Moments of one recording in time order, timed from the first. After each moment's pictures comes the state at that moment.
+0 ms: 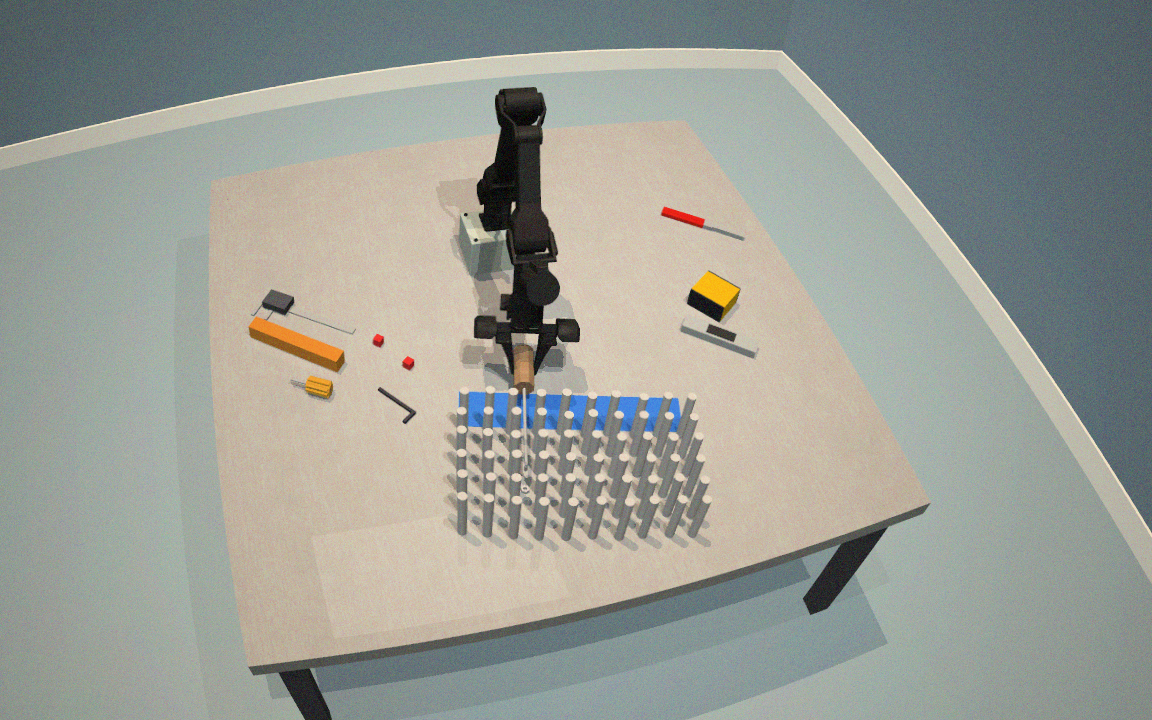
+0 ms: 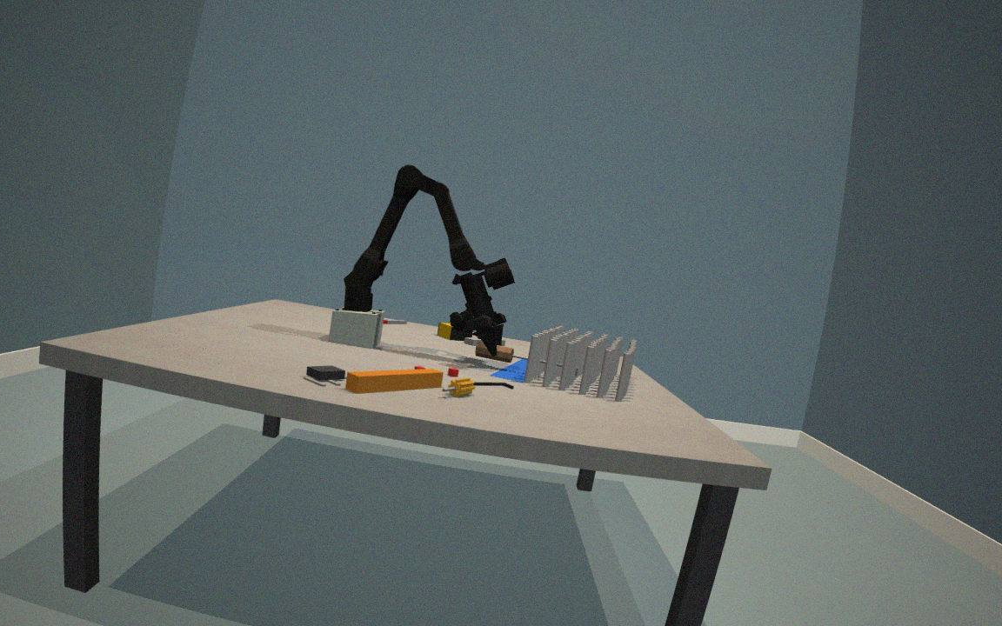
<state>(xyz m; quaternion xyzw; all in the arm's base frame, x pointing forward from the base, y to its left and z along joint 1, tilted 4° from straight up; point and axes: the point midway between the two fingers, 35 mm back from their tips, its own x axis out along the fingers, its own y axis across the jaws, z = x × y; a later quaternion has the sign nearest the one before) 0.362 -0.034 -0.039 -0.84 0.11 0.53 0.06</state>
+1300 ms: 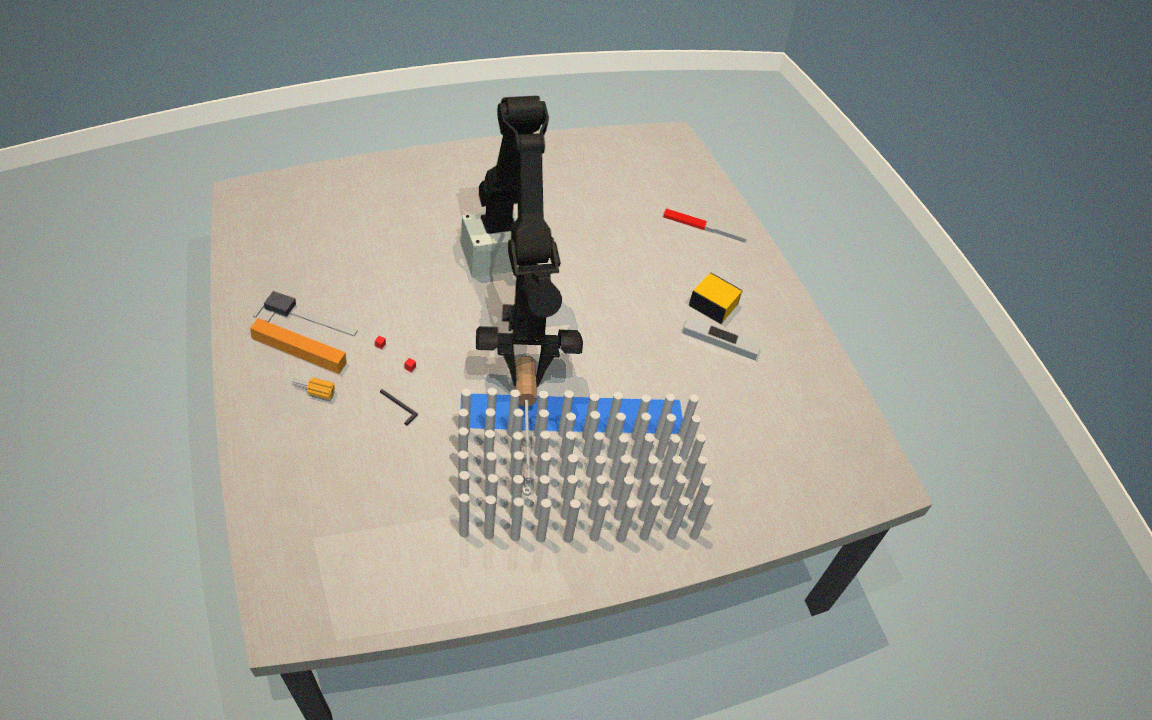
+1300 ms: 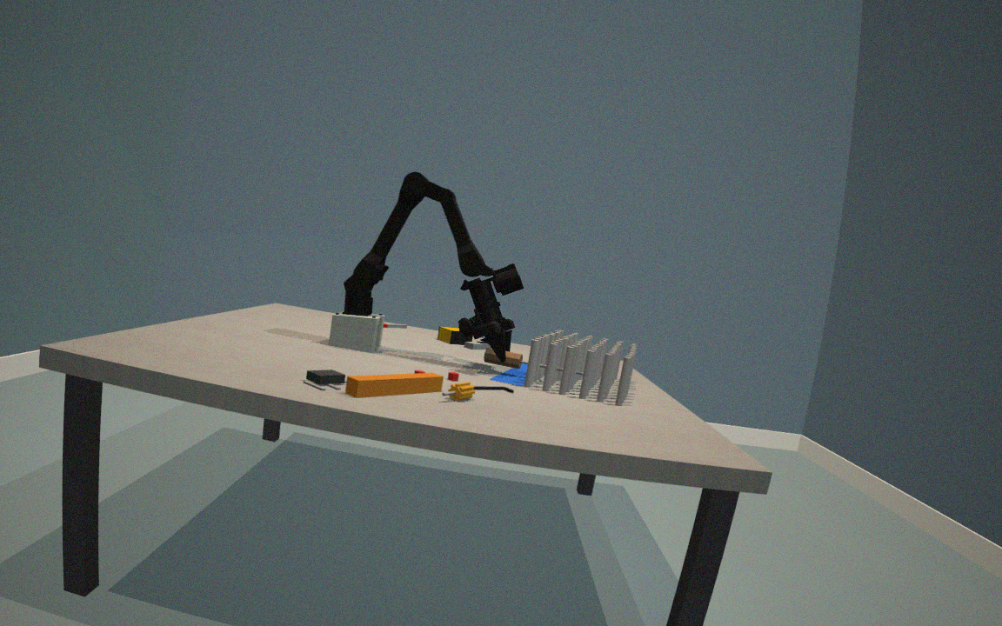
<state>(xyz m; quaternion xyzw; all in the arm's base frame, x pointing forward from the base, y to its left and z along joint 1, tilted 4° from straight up) 0.384 -0.039 -0.040 -0.84 0.11 0.52 0.06</state>
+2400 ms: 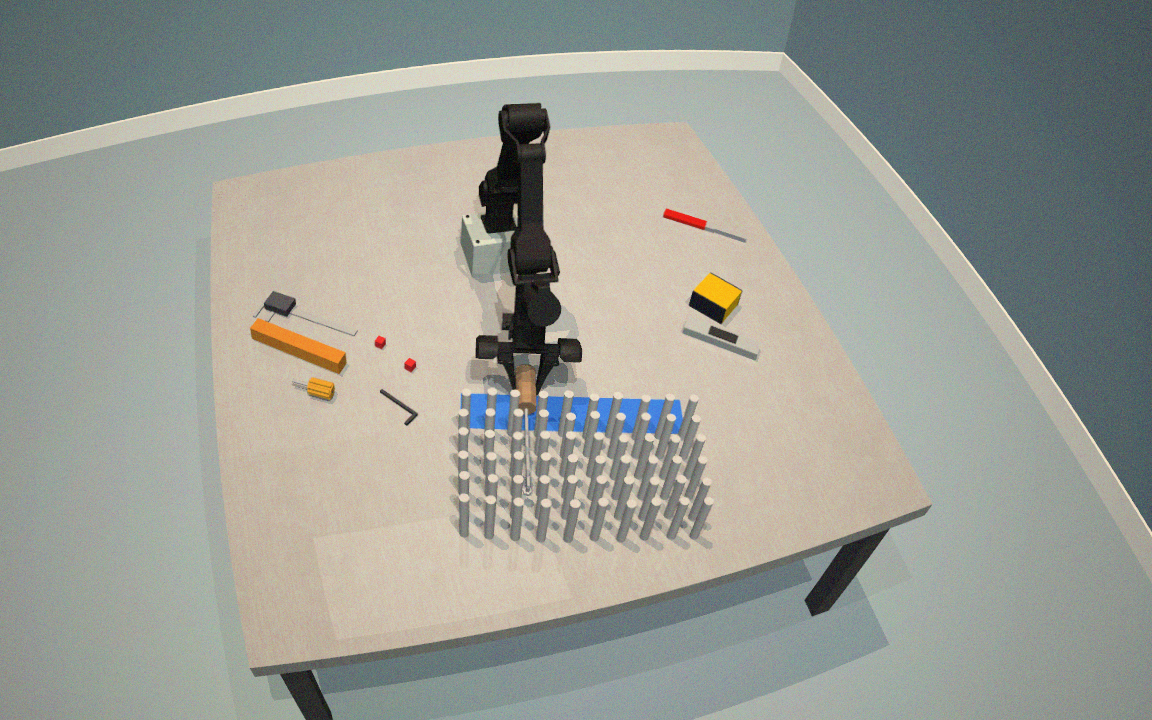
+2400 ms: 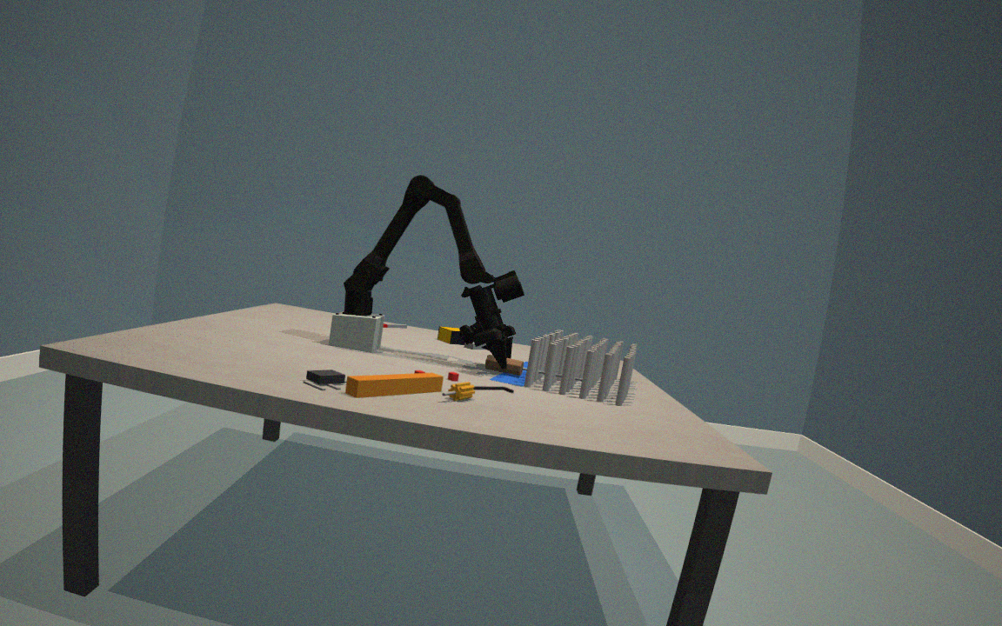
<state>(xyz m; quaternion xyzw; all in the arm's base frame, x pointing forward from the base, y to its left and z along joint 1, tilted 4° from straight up) 0.389 -0.040 -0.057 -0.84 0.11 0.52 0.06</state>
